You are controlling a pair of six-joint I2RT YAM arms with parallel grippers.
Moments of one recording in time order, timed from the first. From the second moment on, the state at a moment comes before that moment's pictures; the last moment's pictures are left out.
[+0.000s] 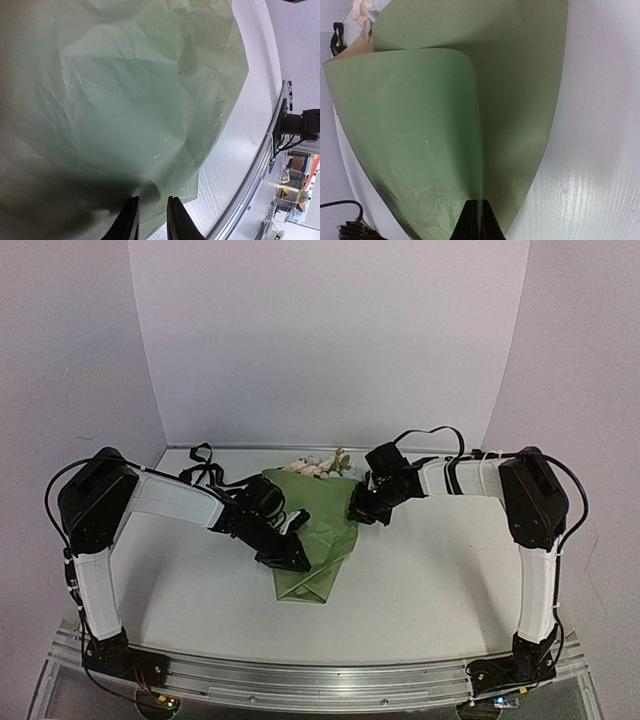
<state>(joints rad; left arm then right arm) -0.79 1.91 1.14 -0.23 0.56 -0.48 0.62 2.08 1.48 -0.35 -0.22 0.87</state>
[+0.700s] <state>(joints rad) -0.79 1.96 1.10 -0.14 0.63 -0.54 0.72 1.81 1.42 -0.57 -0.19 0.83</state>
